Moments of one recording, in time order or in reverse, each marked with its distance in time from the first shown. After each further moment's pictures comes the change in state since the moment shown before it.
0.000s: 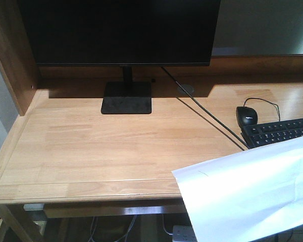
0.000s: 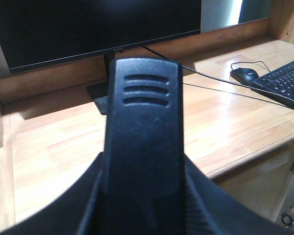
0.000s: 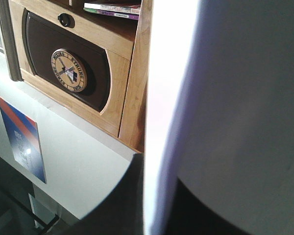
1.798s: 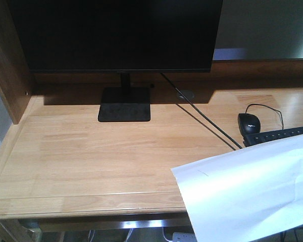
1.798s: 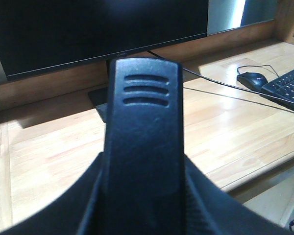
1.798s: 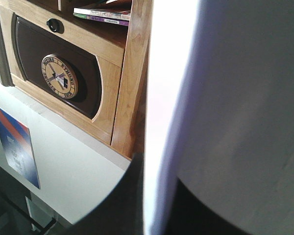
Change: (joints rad) left arm 0.000 0.000 0.000 0.000 0.000 0.000; right arm 0.000 0.000 0.000 0.000 0.000 0.000
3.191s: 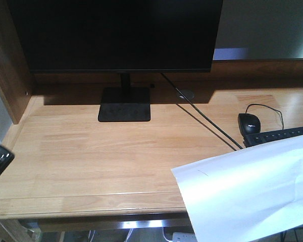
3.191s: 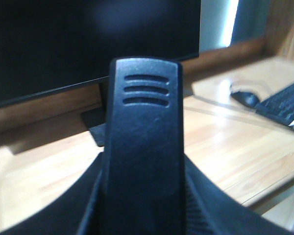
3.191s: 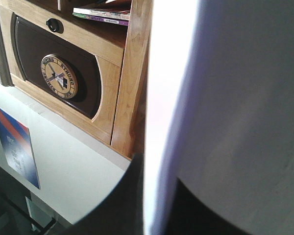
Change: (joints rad) left arm 0.000 0.267 -0.119 -0.094 -0.142 0.158; right arm 0.000 0.000 0.000 0.000 0.000 0.000
